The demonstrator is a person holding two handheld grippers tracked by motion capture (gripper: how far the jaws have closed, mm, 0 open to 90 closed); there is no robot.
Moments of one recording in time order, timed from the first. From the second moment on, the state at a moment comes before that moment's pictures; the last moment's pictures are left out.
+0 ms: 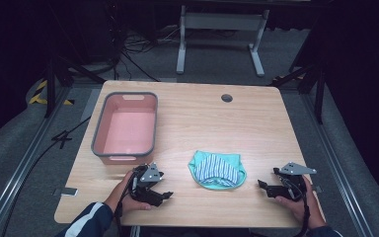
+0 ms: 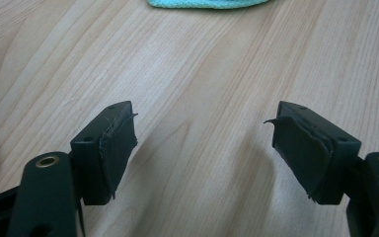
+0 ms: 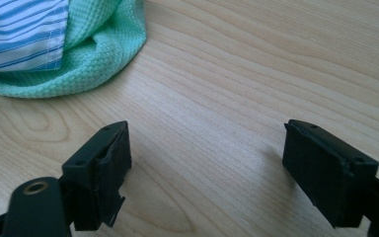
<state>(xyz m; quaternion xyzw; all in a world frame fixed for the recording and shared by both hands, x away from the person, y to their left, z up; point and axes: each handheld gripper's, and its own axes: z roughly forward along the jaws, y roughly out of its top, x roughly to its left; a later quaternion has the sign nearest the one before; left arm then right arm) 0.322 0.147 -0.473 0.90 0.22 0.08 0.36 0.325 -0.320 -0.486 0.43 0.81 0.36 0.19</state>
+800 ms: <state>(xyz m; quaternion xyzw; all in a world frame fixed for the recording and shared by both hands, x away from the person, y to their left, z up) 0.355 0.097 -0.457 0.89 0.24 0.12 0.36 0.341 -0.280 -0.455 0.39 0.82 0.38 0.17</state>
